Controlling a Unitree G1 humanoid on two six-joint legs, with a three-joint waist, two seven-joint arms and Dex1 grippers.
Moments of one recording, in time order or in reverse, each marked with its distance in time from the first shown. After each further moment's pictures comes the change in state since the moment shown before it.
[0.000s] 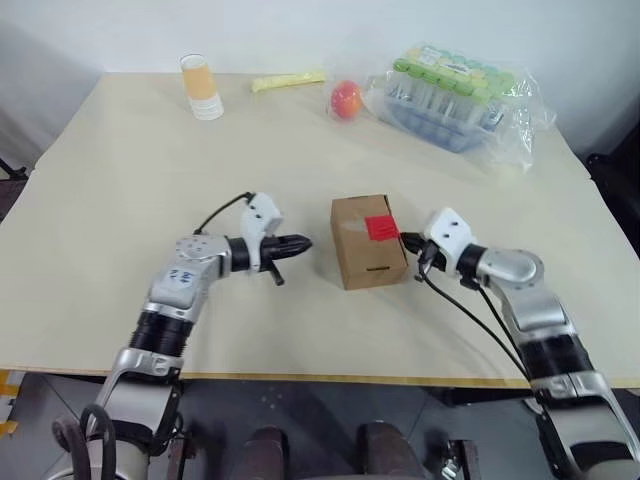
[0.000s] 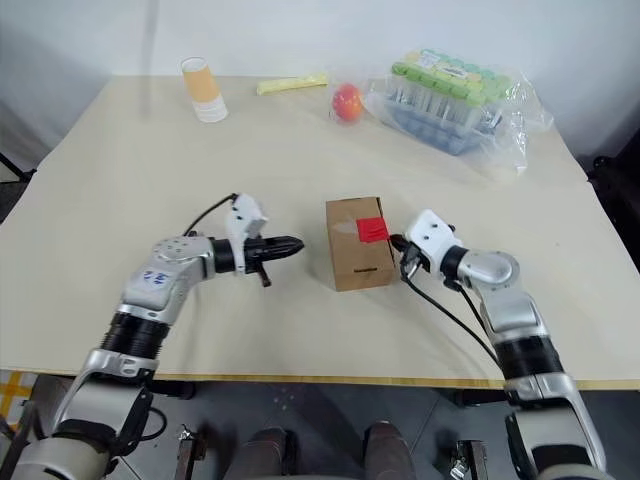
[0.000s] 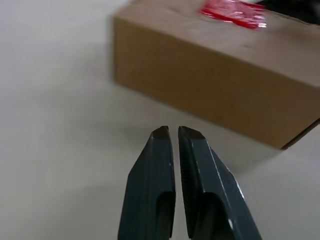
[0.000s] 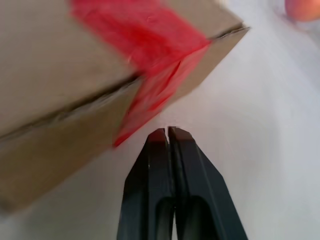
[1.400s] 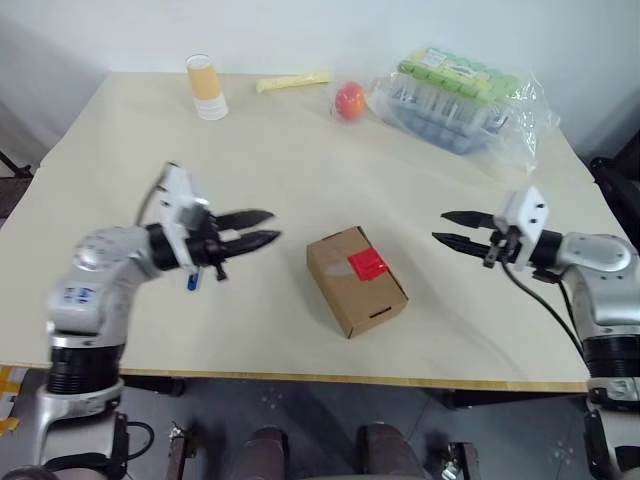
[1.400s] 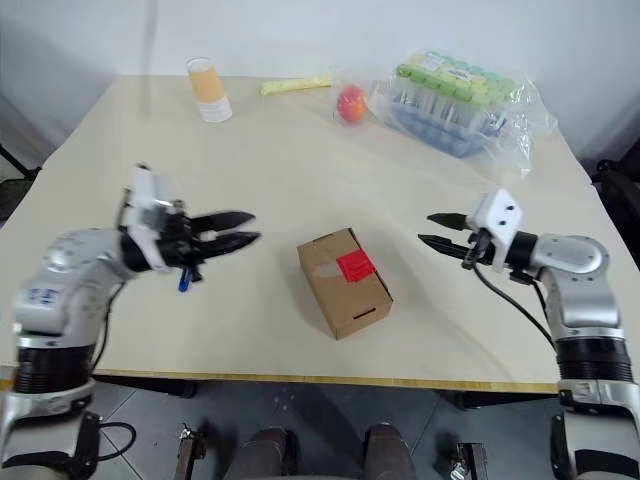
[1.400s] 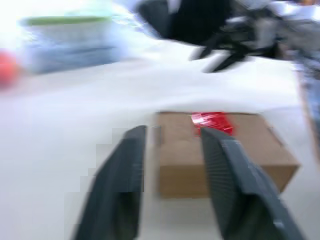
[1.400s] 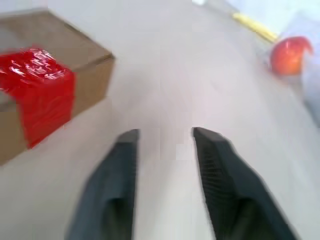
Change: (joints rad) left arm 0.280 0.318 0.445 -0.443 -0.303 0.124 -0.140; right arm 0.167 -0.231 -0.237 -0.206 0.331 0.094 0.373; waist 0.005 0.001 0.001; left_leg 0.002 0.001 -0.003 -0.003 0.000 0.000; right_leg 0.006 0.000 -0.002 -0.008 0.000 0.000
